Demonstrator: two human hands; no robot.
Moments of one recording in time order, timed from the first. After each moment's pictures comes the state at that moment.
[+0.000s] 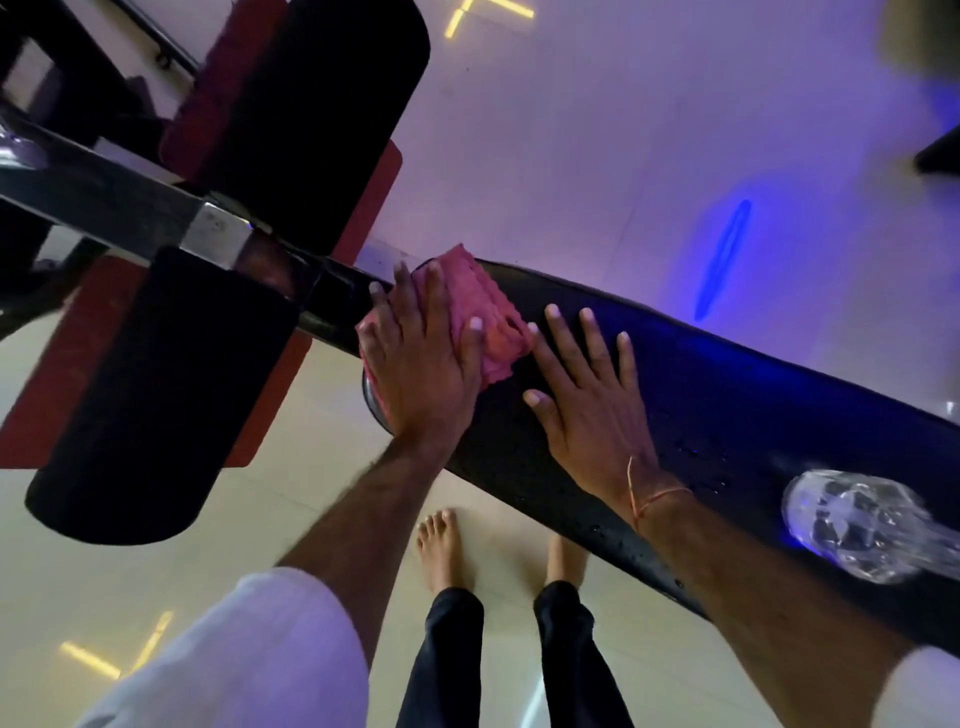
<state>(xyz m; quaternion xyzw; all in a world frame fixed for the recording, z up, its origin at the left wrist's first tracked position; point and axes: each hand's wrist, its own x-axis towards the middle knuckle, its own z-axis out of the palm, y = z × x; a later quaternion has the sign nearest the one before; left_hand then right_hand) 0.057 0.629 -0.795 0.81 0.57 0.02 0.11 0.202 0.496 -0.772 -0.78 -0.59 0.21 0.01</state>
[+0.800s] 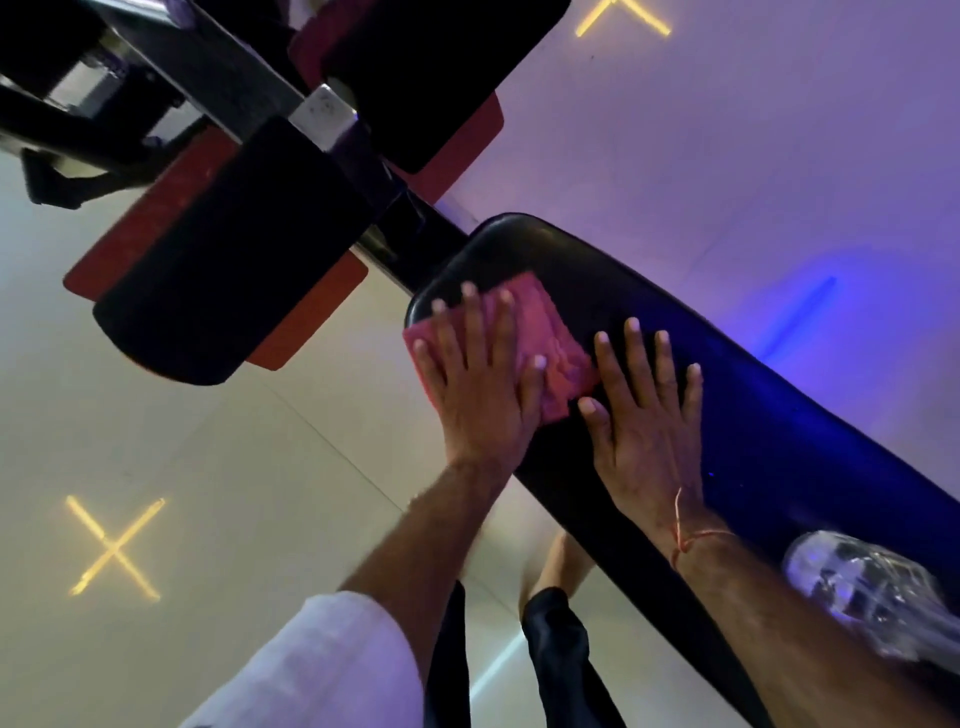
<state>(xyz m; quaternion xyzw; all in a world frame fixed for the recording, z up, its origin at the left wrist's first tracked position) 0.059 0.533 -0.809 0.77 0.63 0.07 0.10 0.222 0.458 -0.775 -0.77 -0.60 0.21 0.02</state>
